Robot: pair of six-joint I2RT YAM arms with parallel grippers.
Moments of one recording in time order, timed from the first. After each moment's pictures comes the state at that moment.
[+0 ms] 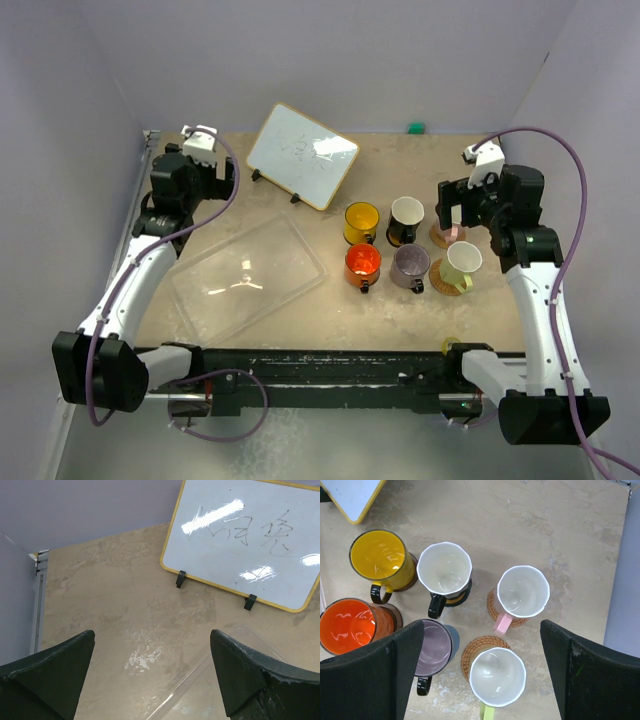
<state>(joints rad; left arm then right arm) -0.14 1.20 1.03 -0.10 -0.01 0.13 -0.02 1.01 1.15 -0.66 -0.17 -0.22</state>
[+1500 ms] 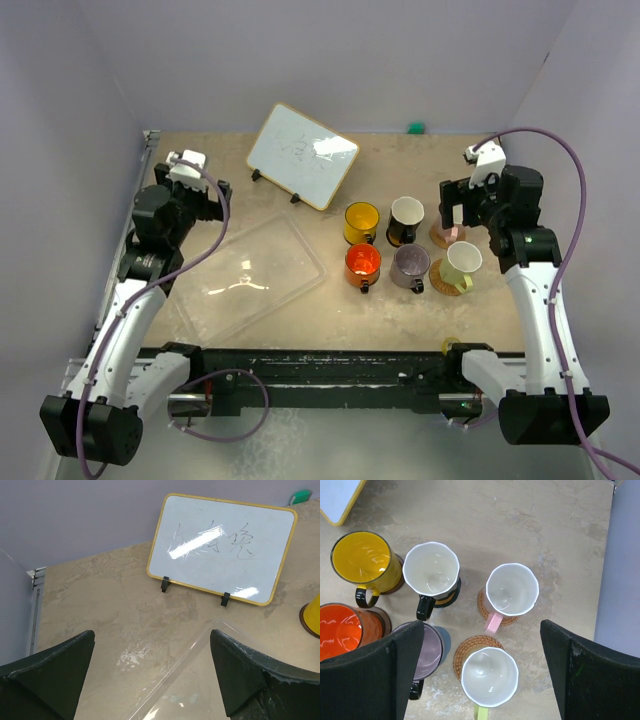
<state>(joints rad) -0.14 0.92 0.87 -0.09 0.08 0.12 -0.02 1.01 1.14 -0.63 -0.12 -0.23</state>
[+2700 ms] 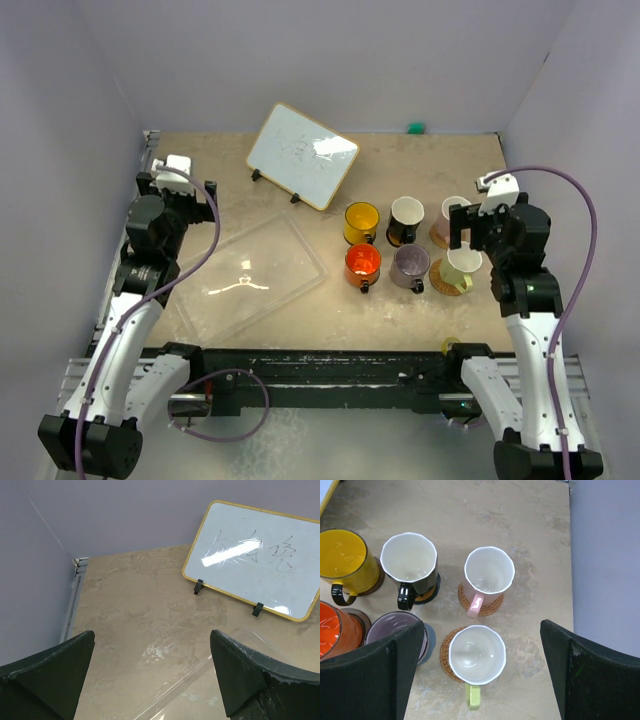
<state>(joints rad) -0.14 0.84 0.83 -0.10 -0.11 0.12 -0.02 0.74 0.95 -0.58 -0.01 -0.22</state>
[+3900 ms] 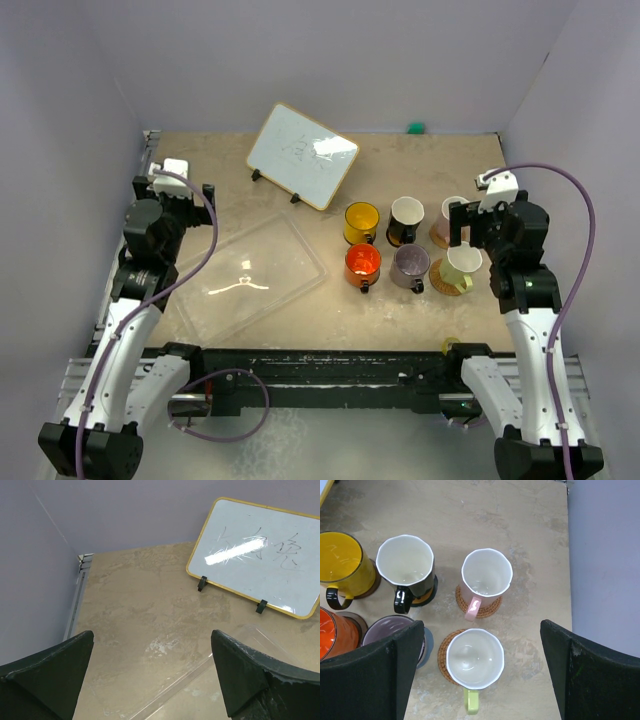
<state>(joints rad) -0.13 0.80 0.82 -0.12 -0.13 0.12 -0.02 0.76 0.94 -0.56 0.01 -0.22</state>
